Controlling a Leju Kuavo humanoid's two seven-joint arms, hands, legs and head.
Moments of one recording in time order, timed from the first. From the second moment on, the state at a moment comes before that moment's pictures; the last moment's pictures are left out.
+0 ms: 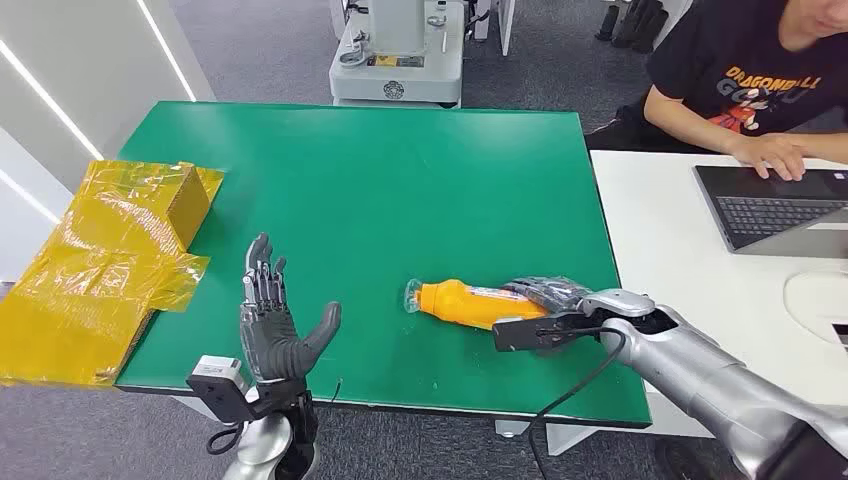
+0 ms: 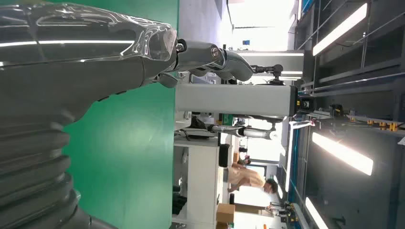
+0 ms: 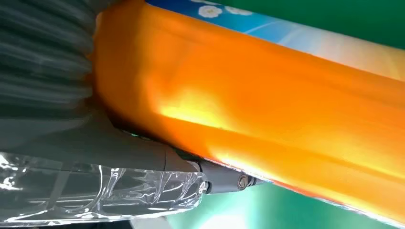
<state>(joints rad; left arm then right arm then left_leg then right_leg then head) -0.07 -0.16 -0.36 -1.39 0.08 0.39 -0.70 -0.87 -0.39 1.19 -0.73 0.43 0.22 -0.18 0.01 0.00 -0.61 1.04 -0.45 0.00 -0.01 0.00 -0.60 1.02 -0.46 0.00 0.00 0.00</state>
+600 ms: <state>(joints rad) -0.07 -0.16 -0.38 -1.39 0.08 0.40 -0.70 -0.85 -0.36 1.17 -0.67 0.50 0.12 -0.19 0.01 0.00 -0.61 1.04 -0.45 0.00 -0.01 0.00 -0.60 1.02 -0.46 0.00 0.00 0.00</state>
